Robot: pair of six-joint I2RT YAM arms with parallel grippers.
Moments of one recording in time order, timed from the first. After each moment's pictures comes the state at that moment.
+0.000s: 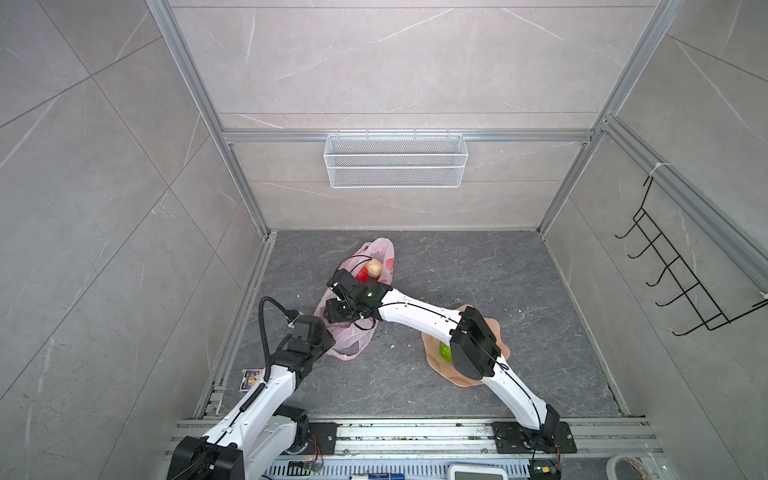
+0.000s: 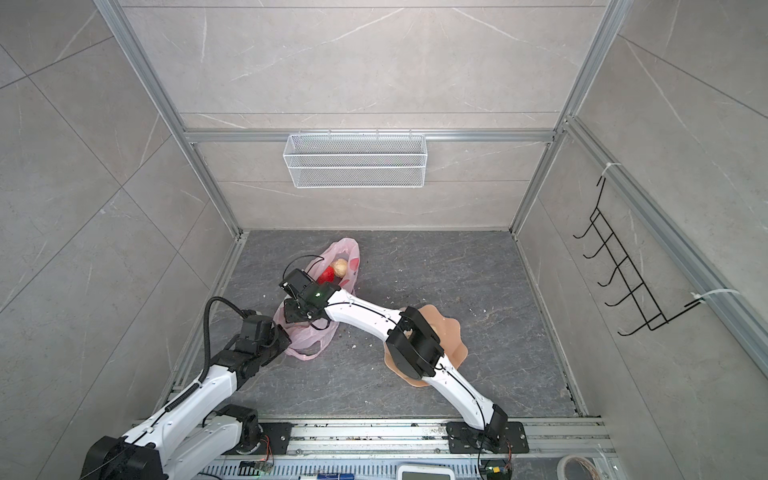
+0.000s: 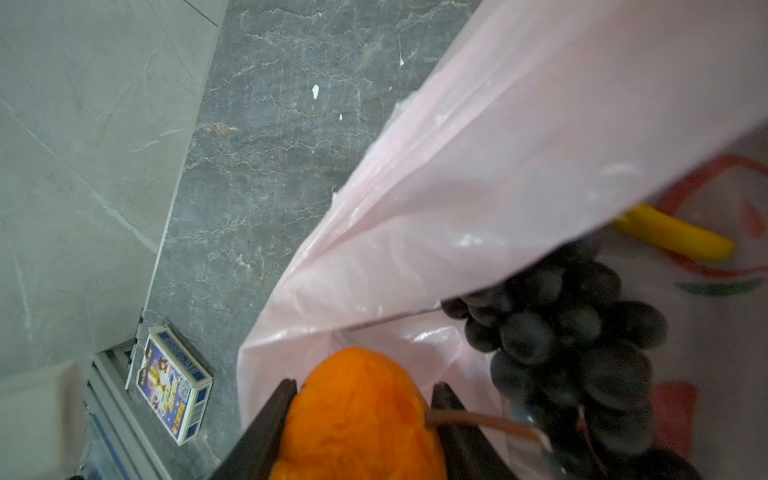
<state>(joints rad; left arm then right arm) -0.24 0.95 0.38 -0.31 -0.09 -0.84 1.02 2.40 2.16 -0.62 -0.07 0.70</state>
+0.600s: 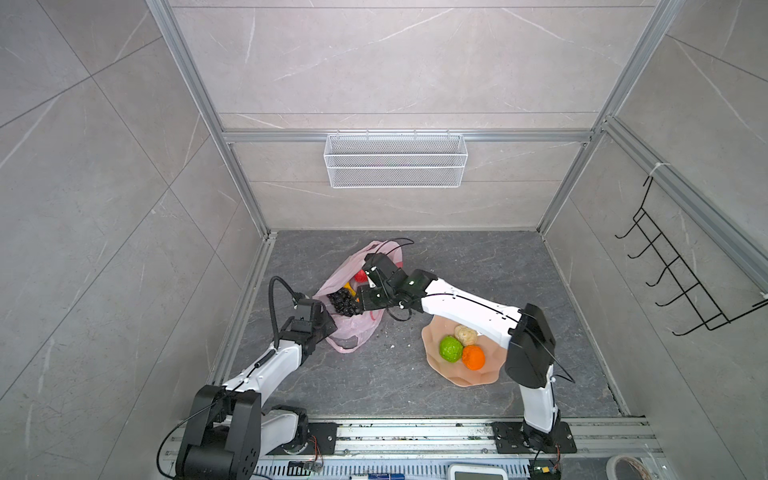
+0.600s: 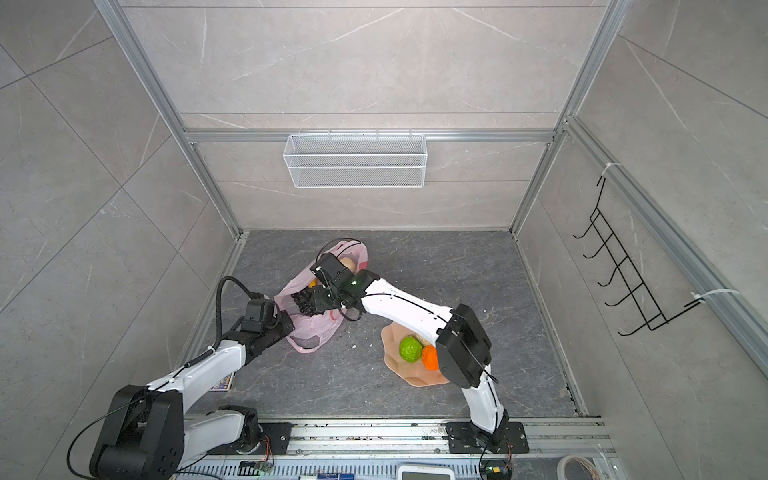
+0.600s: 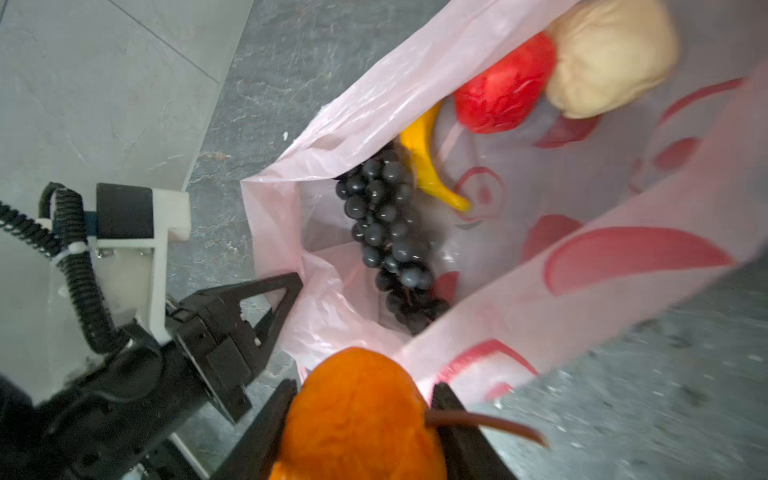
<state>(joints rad) -0.19 1.22 0.51 -0.16 -0.05 -0.66 0.93 1.97 1.78 -0.66 0.02 0.58</state>
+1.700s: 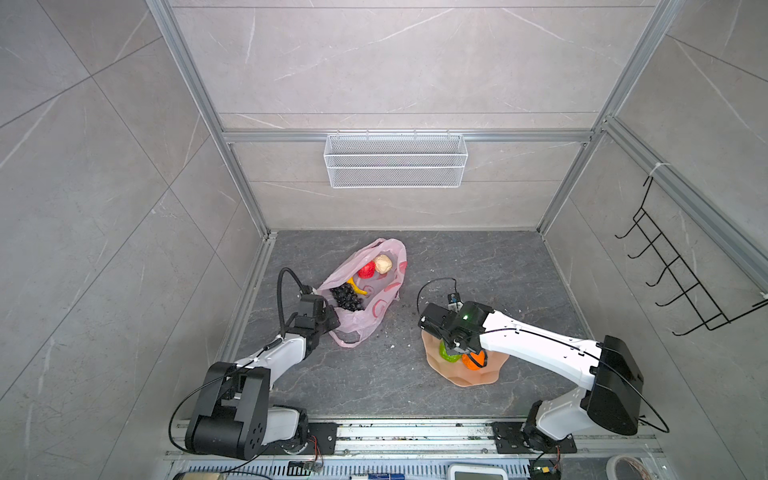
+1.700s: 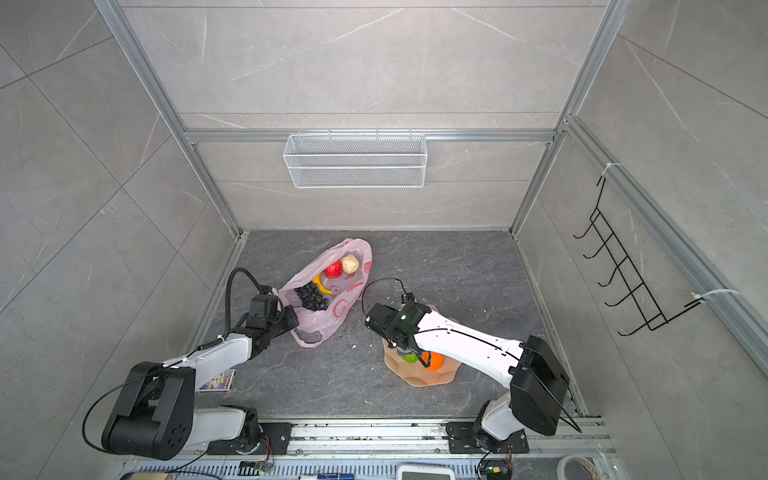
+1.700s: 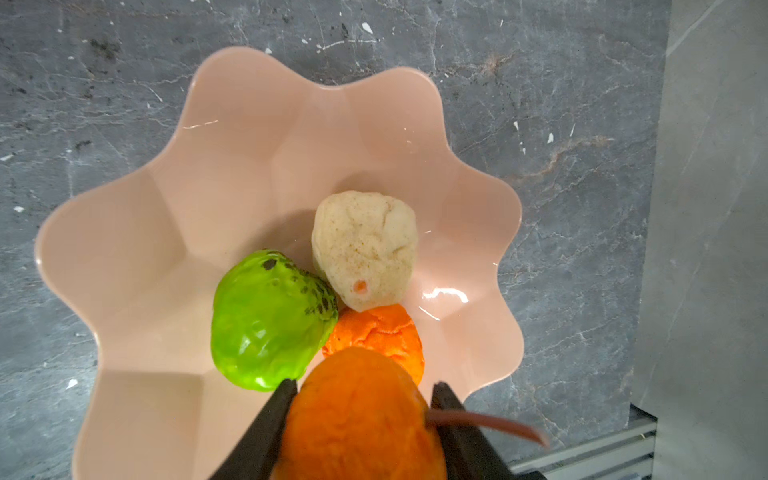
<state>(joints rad) -0.19 1.33 0.51 0.01 -0.02 -0.55 0.95 1.52 1.18 -1.22 0.51 0.82</state>
